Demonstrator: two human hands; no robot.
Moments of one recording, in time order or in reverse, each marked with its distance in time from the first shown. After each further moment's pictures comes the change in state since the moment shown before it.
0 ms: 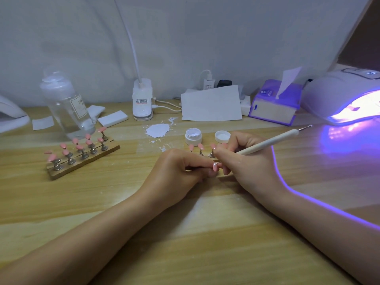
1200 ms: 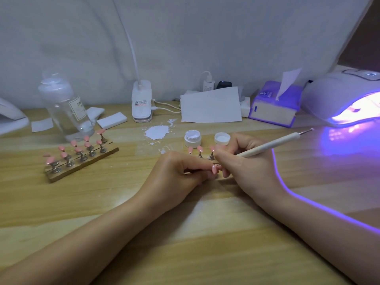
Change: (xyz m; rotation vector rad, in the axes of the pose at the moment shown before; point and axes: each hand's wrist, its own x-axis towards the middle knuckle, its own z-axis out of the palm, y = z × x) left_hand 0.001 0.001 0.000 -0.007 0.020 0.021; right_hand 0.001 0.002 -0.001 -0.036 0.026 -0.006
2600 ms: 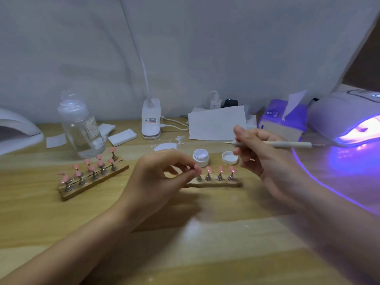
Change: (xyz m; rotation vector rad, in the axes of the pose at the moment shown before) left_hand 0.003 0.006 -0.040 0.040 0.221 0.061; right_hand 0.037 -0.026 -0.016 0.182 -0.013 0.266
